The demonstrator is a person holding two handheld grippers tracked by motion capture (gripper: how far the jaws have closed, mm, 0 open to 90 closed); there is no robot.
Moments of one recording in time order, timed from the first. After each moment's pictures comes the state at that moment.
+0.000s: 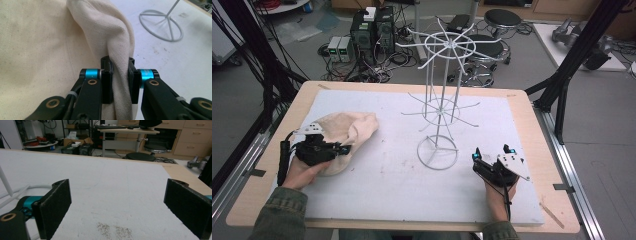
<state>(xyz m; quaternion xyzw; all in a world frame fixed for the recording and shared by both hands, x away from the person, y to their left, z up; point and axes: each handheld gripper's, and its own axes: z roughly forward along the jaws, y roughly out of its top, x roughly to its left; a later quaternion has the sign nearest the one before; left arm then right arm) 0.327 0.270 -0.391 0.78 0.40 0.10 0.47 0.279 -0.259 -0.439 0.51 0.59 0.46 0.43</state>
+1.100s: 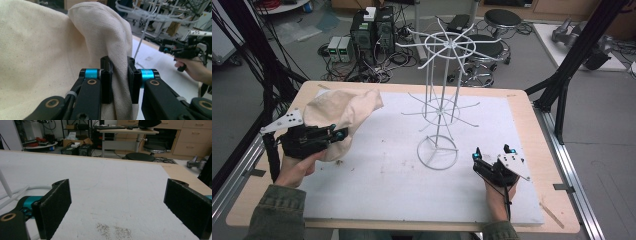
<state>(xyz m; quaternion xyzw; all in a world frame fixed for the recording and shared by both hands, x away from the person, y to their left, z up) 0.303 0.263 -0.323 0.71 0.31 0.14 0.61 0.279 -0.259 -0.439 0.51 0.58 0.46 0.43</state>
